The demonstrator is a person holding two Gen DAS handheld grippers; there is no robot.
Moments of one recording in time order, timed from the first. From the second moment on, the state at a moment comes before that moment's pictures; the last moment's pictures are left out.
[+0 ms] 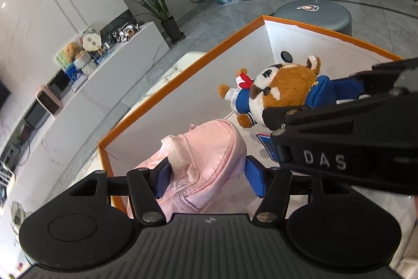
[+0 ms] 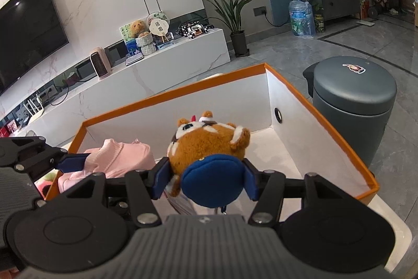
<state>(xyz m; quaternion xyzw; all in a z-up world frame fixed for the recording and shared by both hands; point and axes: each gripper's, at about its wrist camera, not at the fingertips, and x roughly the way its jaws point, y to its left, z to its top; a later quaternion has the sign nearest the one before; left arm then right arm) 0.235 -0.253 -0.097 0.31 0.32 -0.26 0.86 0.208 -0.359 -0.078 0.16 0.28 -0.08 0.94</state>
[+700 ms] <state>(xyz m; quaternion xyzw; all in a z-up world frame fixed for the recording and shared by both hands) 0.232 -0.238 -0.086 0.29 0.28 -0.19 0.89 0.218 -0.352 -0.083 0.15 0.29 -0.06 0.94</state>
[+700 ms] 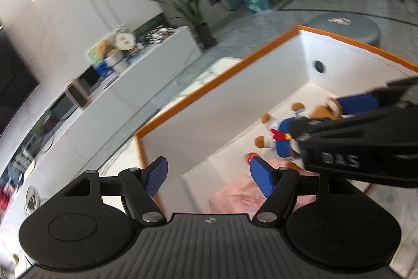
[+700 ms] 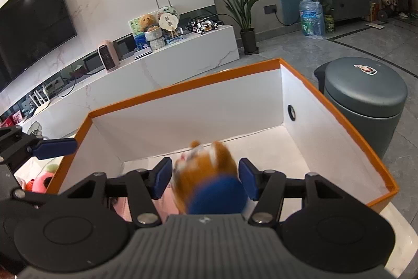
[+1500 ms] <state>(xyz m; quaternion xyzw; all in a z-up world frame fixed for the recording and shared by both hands) 0.231 -0.221 -0.095 0.30 0.29 -0.16 0.90 0.229 -0.340 -0.090 0.11 0.32 -0.06 0.94</state>
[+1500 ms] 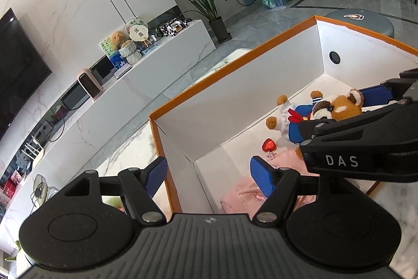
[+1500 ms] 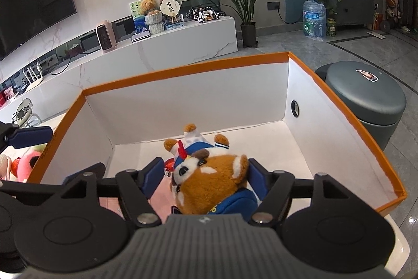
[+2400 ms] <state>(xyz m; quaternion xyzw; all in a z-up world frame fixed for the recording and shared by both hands) 0.200 -0.175 -0.048 0.28 0.26 -0.13 0.91 0.211 -0.335 -0.077 0.13 0.27 -0.09 0.95</state>
